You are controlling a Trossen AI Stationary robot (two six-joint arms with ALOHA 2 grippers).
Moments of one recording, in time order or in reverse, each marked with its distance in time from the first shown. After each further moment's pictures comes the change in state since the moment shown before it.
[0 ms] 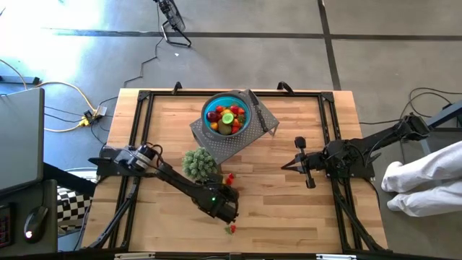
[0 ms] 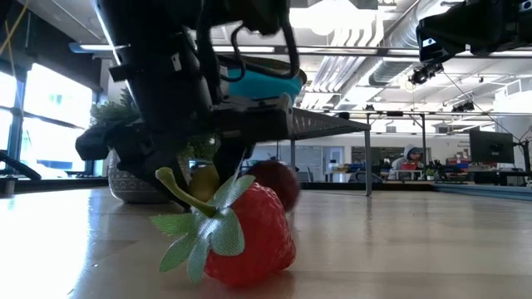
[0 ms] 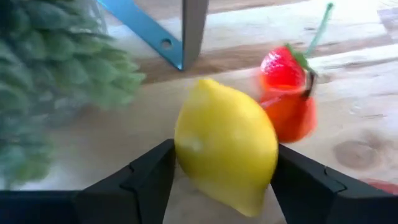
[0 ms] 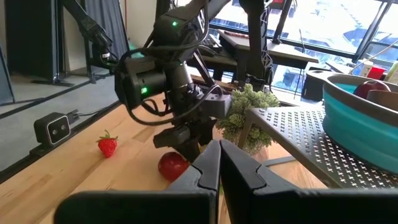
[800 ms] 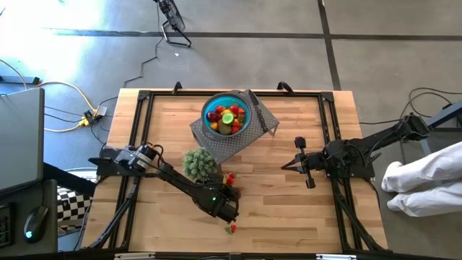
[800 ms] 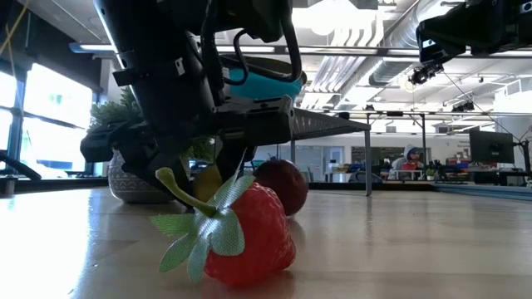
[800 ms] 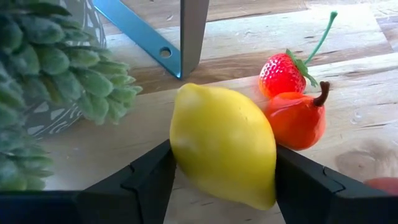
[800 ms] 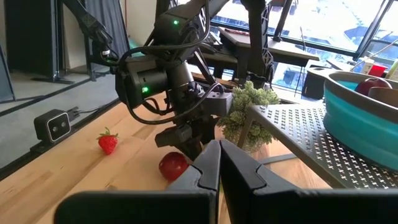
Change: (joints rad) left arm 0.013 0.017 -0.001 0.010 -0.018 0.005; right arm 0.000 0.000 0.000 -0.011 0.001 0.000
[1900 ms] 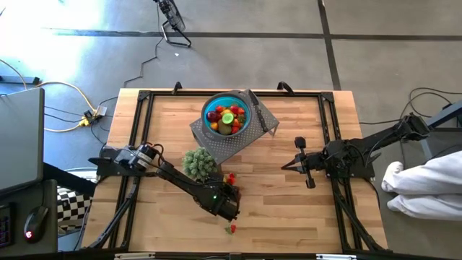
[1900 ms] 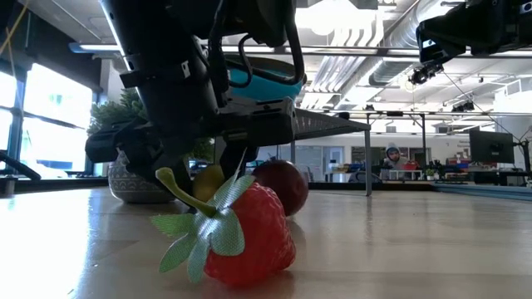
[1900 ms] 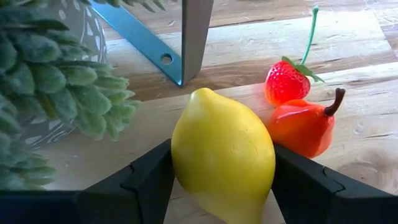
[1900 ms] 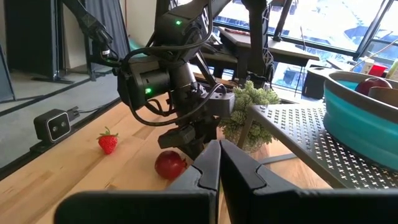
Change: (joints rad) left arm 0.015 0.002 -0.001 -0.004 0.006 -0.004; right arm 0.000 0.000 0.000 -0.001 0.000 0.000
